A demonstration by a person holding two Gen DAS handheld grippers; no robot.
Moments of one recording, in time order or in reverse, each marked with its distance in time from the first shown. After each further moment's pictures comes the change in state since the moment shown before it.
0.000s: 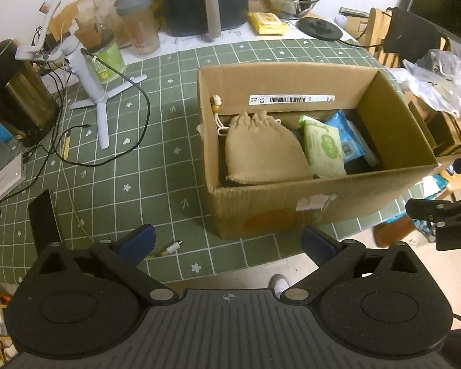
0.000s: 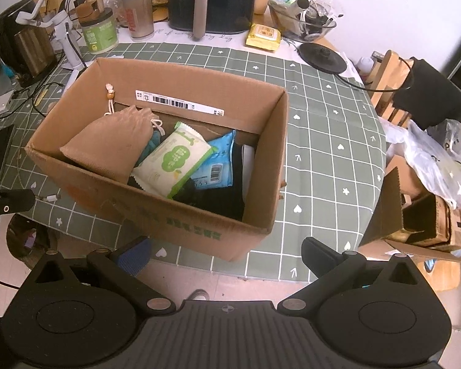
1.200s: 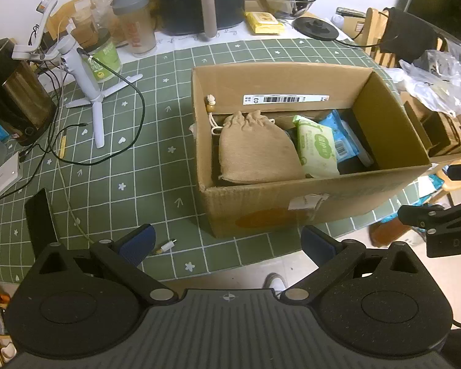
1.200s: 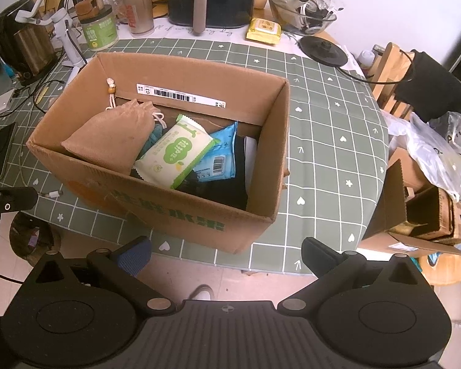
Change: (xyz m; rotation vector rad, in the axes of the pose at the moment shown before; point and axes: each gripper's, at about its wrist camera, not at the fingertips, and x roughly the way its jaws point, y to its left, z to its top) left arm -0.003 -0.005 0.000 -0.008 0.004 -0.011; right arm 0.001 -0.002 -0.004 0.007 0.012 0.010
